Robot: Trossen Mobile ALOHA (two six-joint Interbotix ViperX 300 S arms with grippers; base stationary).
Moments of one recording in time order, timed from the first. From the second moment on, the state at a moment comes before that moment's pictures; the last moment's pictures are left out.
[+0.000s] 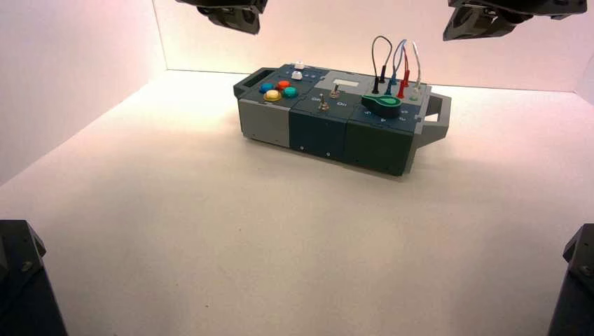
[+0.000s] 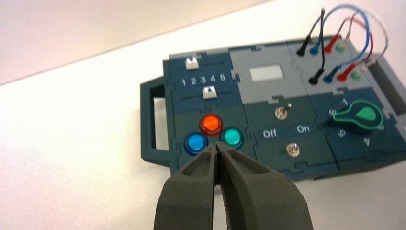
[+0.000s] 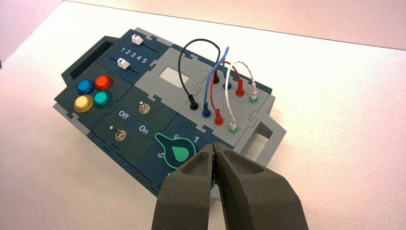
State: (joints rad) left arm -0.53 -0.07 0.73 -0.23 0.08 0.27; right arm 0.26 -0.51 1.10 0.20 0.08 -0.07
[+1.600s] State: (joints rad) left arm -0.53 0.19 0.58 -0.23 0.21 0.28; right arm 0.26 -0.55 1.11 0.19 0.04 -0.07
